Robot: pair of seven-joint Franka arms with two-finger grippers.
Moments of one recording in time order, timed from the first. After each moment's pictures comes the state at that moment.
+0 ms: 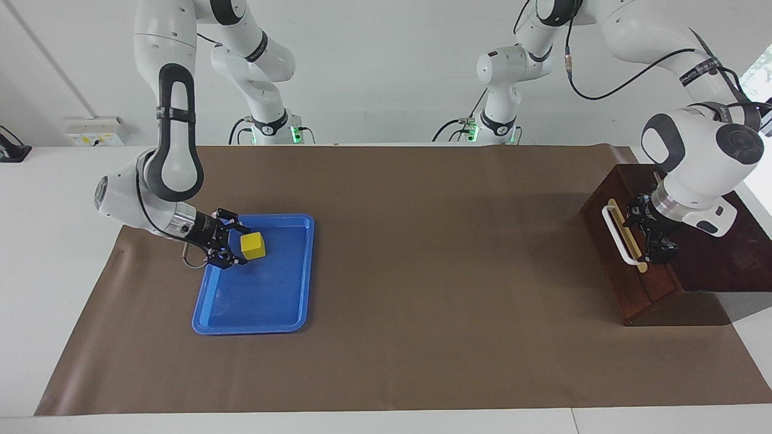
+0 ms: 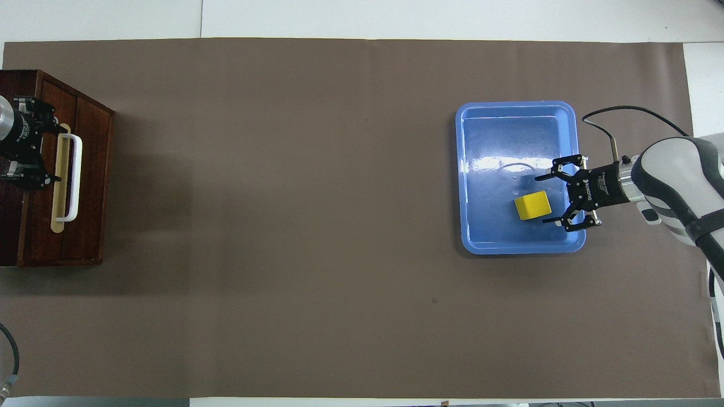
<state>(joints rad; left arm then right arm) 0.16 0.29 -0.06 -1.64 0.13 1.90 -1.43 -0.13 0.22 -0.06 -1.98 0.56 1.93 0.94</state>
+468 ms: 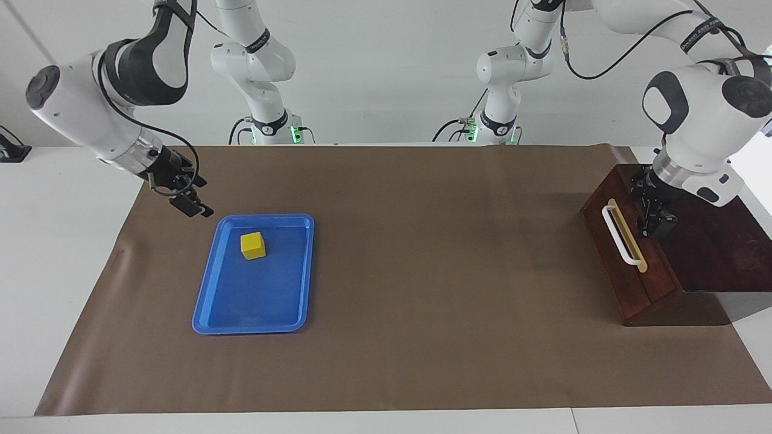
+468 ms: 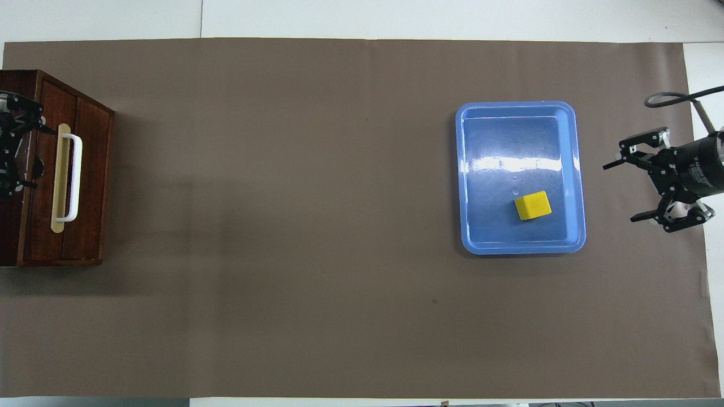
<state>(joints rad) 0.14 0.15 -0.09 -1.62 0.11 1.74 -1.22 -0.11 0.03 -0.06 -1.78 0.25 1.65 0.94</state>
